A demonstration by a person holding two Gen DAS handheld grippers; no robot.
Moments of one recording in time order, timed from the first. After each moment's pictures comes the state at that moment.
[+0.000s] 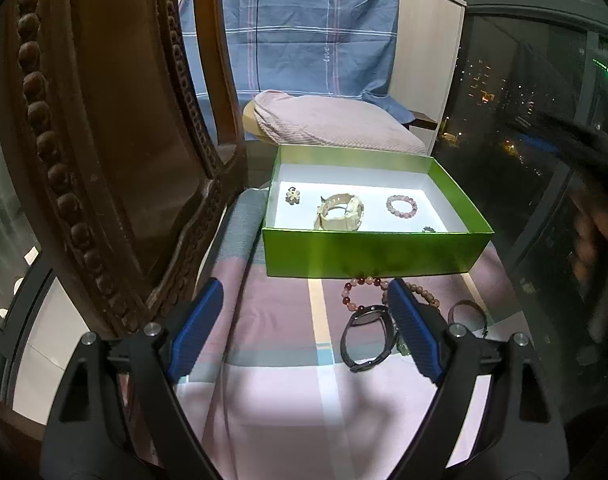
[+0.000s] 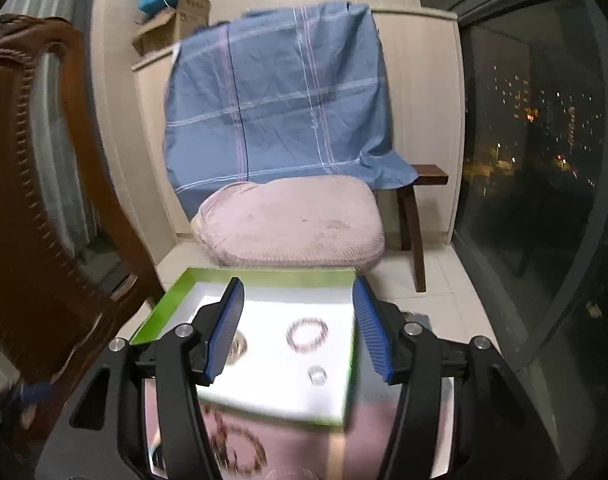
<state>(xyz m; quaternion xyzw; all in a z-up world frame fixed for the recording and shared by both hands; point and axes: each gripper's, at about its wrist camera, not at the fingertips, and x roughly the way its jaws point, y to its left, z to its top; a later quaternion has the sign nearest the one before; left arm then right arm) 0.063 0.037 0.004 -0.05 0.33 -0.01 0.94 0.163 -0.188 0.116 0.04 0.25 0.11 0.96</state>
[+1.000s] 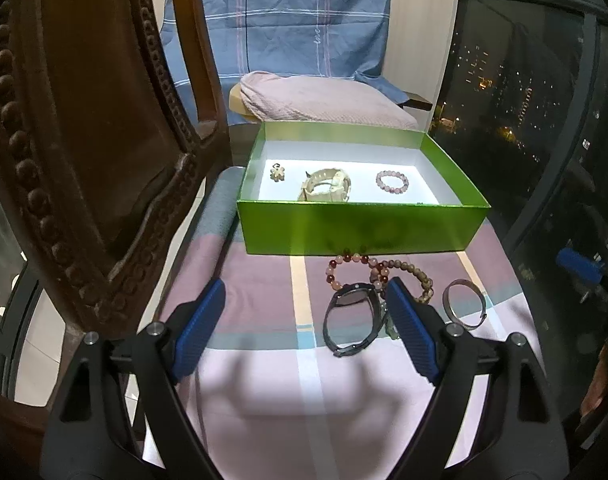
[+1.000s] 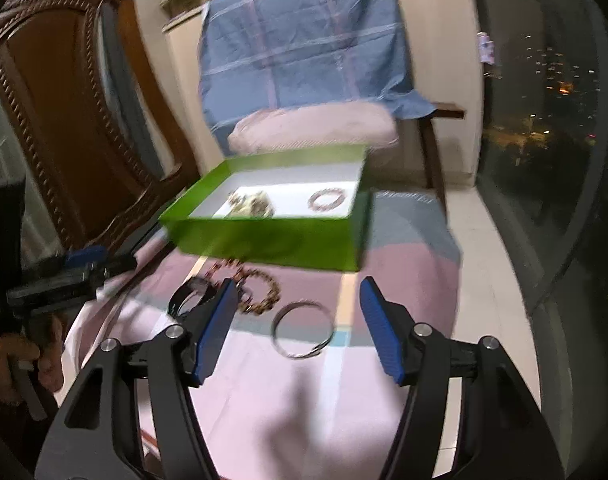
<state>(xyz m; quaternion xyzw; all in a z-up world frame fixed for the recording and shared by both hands) 0.065 0.020 -0.013 -0.04 0.35 -0.02 0.93 0.060 -0.208 0.039 0.04 0.34 0.18 0.92</state>
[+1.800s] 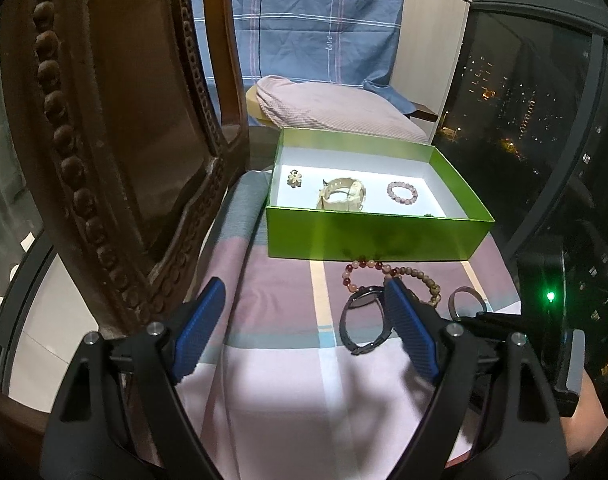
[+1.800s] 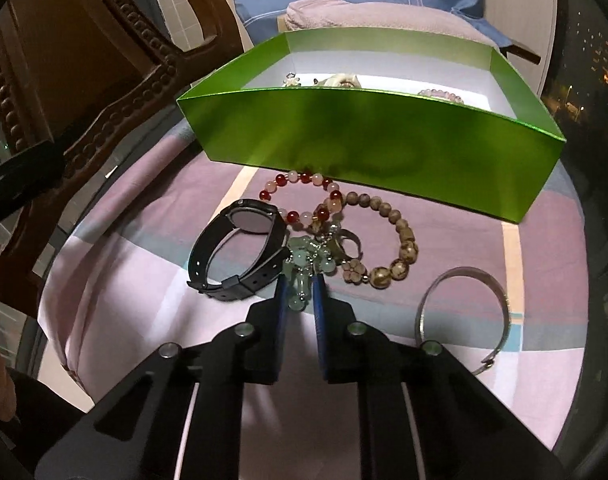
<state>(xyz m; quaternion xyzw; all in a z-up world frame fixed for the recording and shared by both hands) 0.060 0.045 -0.006 -0.06 0.35 -0.02 0.93 0.113 -0.087 -0.037 -0.01 0.48 0.22 0.85</state>
